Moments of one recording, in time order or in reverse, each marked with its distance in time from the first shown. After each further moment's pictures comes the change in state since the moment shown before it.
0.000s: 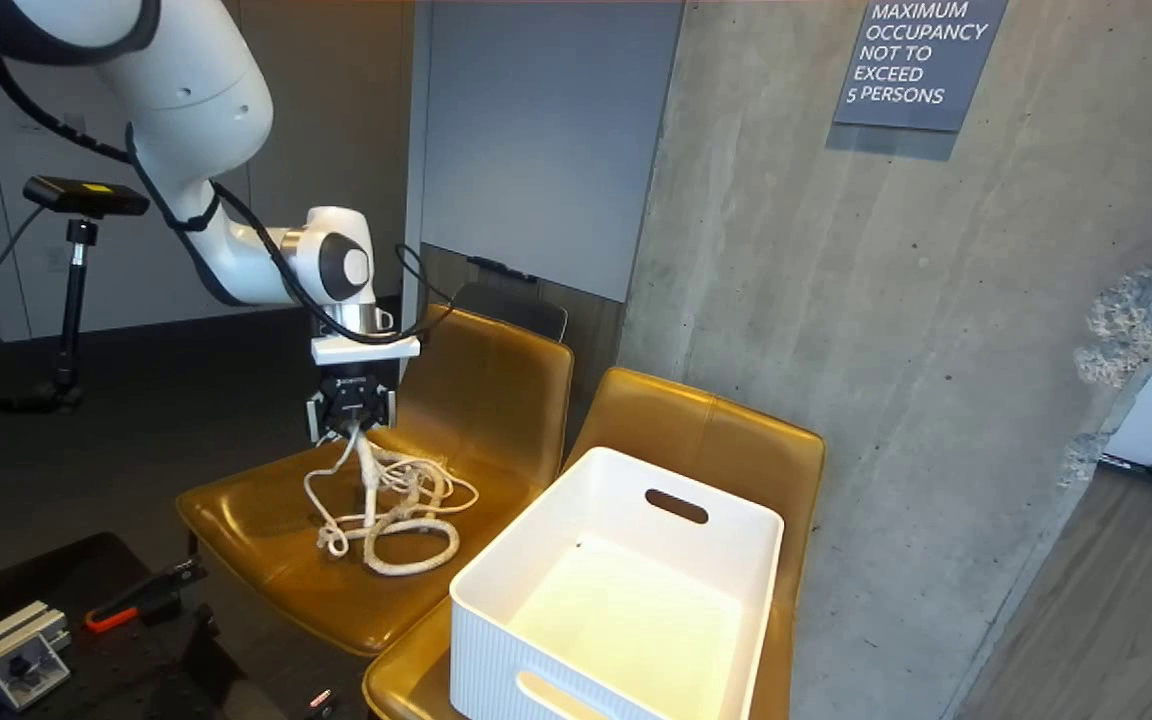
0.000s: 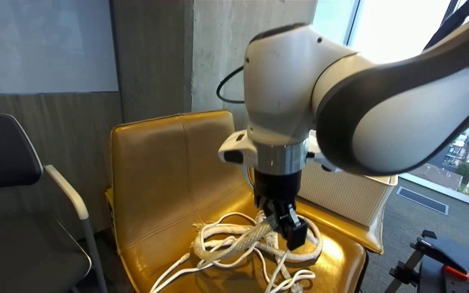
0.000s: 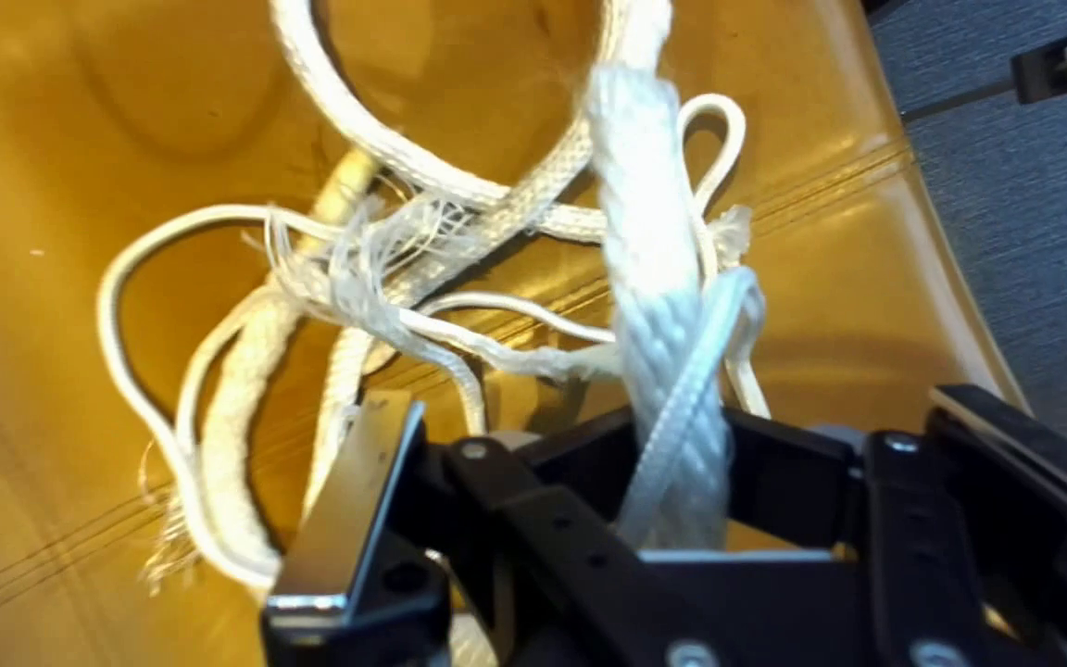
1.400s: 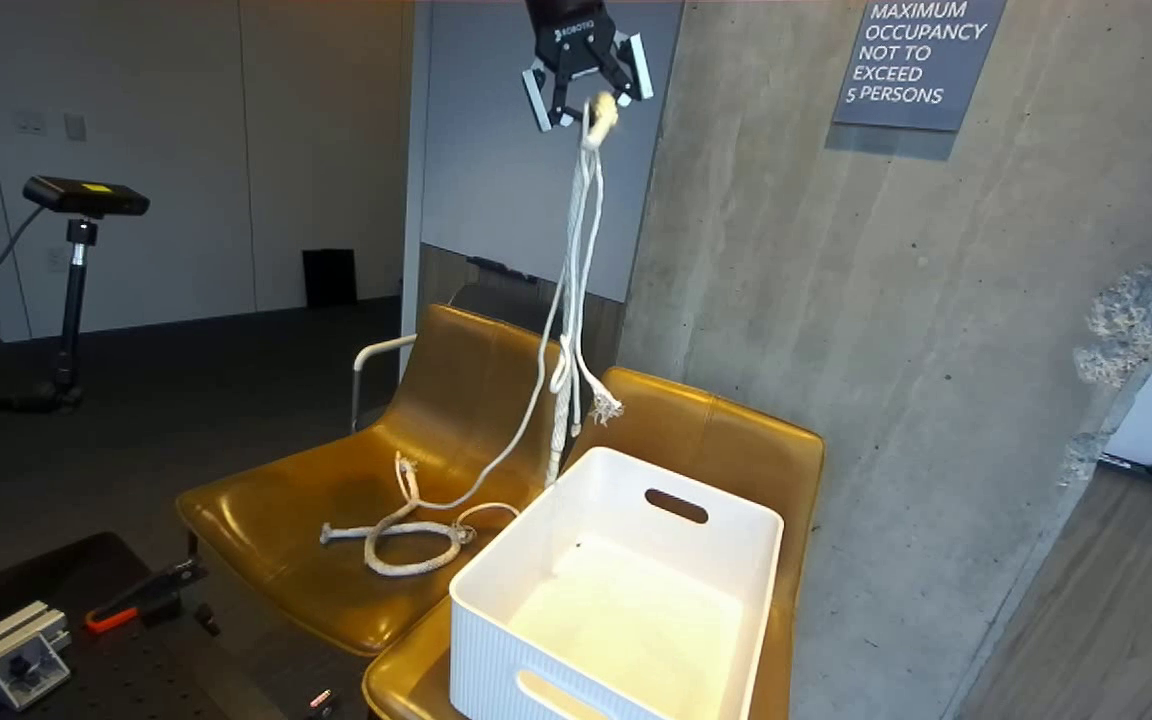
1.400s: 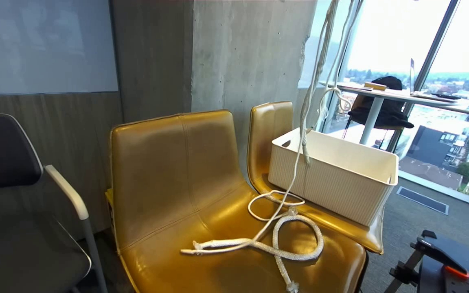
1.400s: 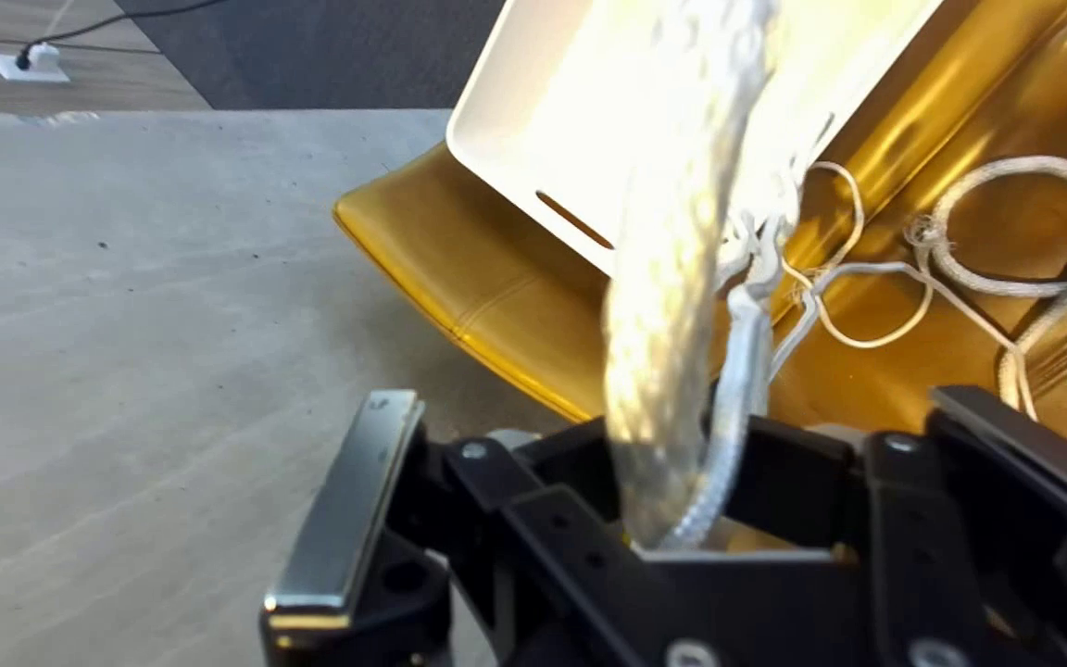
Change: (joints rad) arm -0.229 -0.364 -0.187 0.582 0.025 -0.499 -0.118
